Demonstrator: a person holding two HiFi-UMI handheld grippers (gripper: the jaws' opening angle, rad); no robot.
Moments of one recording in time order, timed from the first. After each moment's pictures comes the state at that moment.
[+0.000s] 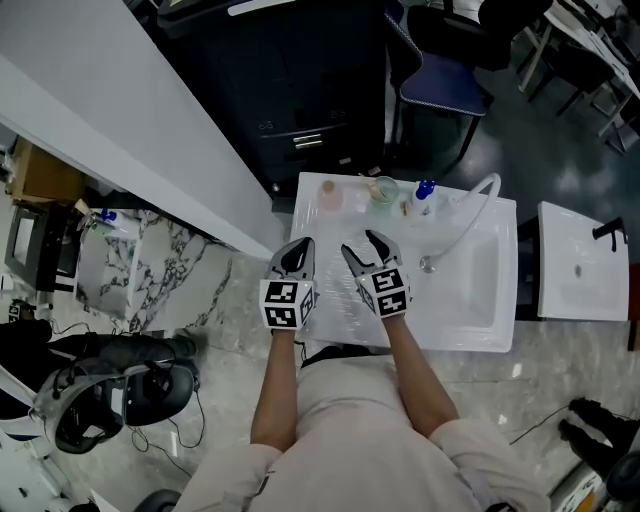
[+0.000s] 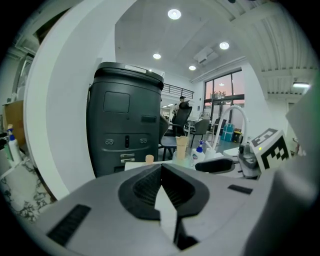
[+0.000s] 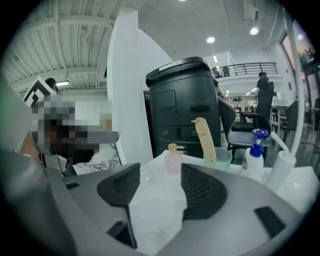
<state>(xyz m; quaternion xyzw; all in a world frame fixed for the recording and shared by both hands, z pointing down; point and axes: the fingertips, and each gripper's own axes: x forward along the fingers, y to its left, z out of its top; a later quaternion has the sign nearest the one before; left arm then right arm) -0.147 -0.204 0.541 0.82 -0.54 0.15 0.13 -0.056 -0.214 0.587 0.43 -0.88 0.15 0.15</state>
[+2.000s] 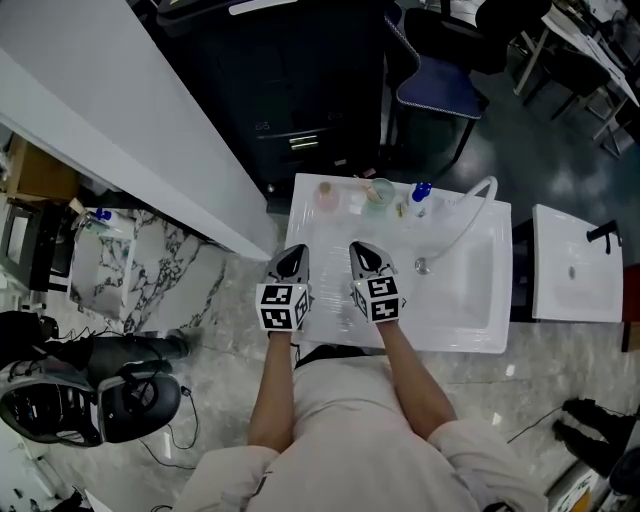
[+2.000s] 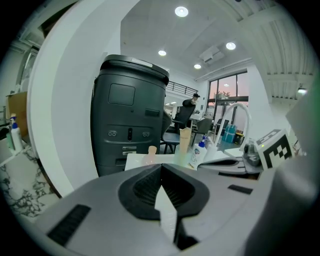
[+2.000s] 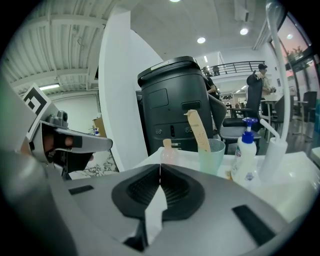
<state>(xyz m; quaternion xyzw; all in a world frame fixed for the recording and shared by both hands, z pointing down) -0.158 -0.200 0.568 0.81 -0.54 0.16 0.16 -0.049 -0.211 0.605 0.47 -0.85 0.17 0.13</state>
